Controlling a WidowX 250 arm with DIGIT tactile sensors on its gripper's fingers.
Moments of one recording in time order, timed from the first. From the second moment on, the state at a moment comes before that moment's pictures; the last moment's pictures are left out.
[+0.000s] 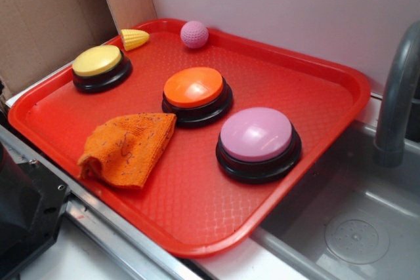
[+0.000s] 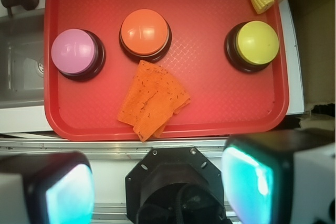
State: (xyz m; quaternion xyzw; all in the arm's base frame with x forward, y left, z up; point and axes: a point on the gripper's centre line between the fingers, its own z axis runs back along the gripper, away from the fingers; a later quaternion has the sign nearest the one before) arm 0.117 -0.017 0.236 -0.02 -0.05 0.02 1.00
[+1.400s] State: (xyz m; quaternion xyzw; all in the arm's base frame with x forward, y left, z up) arm 0.136 -0.033 0.089 0.06 0.02 0.28 0.96
